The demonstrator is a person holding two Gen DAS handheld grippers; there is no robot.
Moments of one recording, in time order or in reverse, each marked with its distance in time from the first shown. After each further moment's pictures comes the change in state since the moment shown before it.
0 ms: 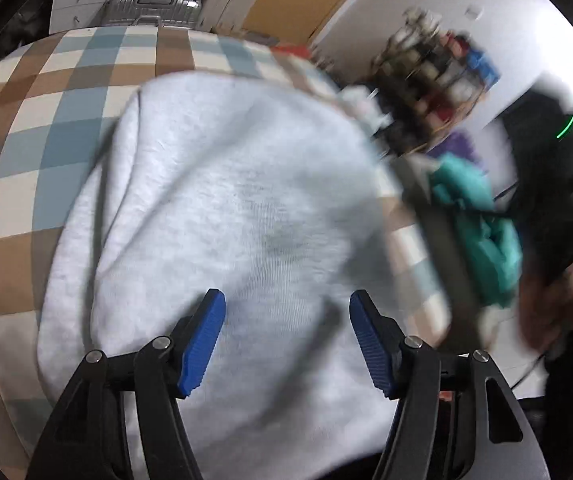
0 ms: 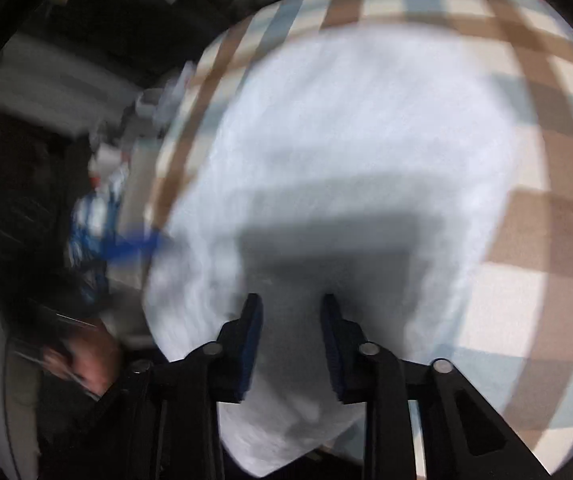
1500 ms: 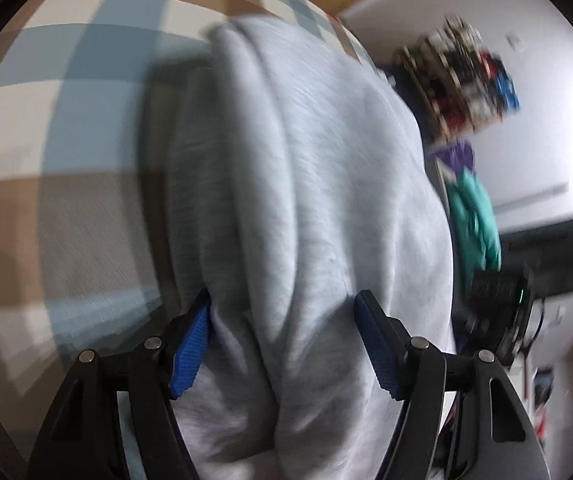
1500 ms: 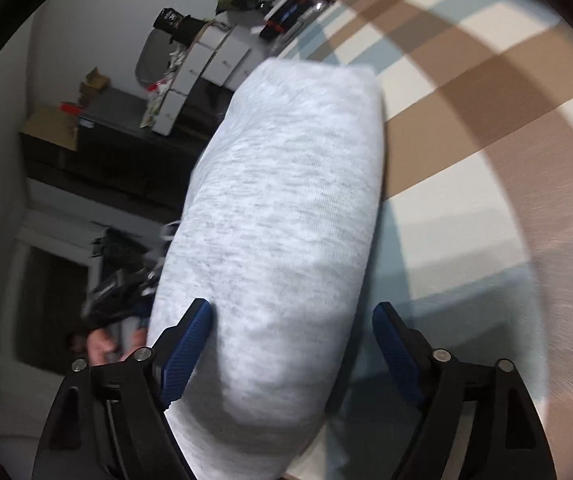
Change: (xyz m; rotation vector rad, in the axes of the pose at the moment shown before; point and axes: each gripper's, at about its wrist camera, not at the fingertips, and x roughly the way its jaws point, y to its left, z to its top) left arm -0.013 0.082 -0.002 -0.198 0.189 -0.191; right arm 0.022 -0.083 -0.099 0.297 -0.282 0.185
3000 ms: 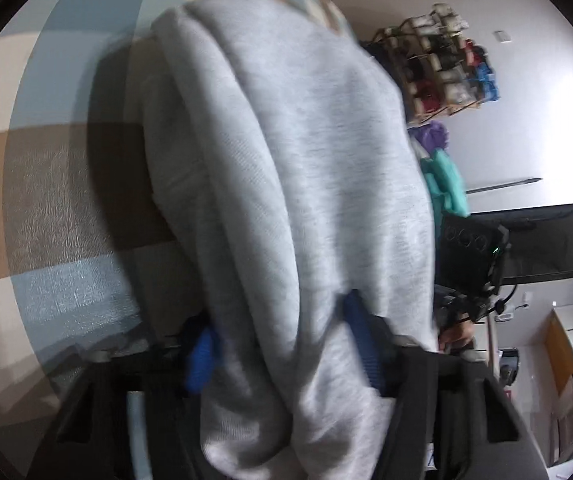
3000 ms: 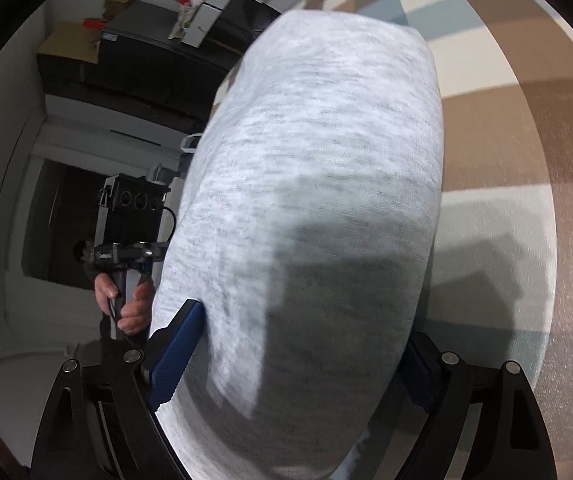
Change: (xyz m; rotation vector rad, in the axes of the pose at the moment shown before) left arm -0.015 0.011 0.005 -0.050 0.074 -0.164; right arm 0.027 0.013 0.027 -0.179 0.301 0.097
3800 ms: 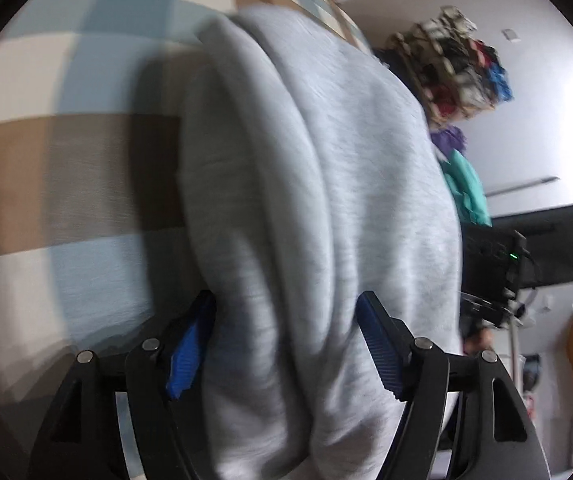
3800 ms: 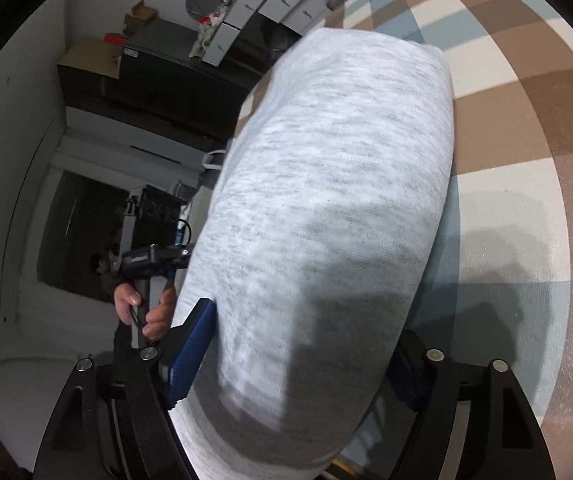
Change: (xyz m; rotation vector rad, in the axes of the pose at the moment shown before) left arm 0.014 0.011 -0.004 0.012 -0.008 0.078; right arm 0.002 0.001 -0.018 0.032 -0.047 0.070
